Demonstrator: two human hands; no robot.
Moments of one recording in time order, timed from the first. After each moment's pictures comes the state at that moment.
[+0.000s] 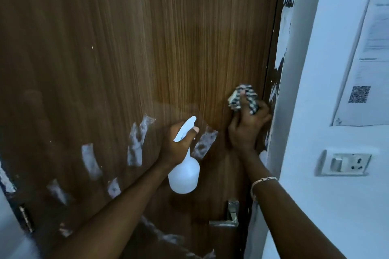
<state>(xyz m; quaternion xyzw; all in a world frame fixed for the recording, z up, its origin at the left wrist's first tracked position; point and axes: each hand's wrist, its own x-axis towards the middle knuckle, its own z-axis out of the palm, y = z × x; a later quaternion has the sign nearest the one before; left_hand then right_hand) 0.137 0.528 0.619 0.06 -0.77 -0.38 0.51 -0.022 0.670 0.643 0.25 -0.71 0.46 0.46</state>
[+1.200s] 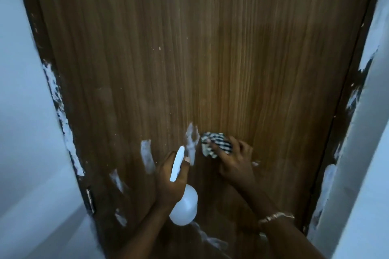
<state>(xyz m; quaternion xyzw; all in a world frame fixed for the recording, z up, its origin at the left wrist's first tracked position) 0.276 0.450 0.554 0.13 -0.75 -0.26 0.60 0.066 0.547 0.542 0.50 -0.71 0.22 0.44</state>
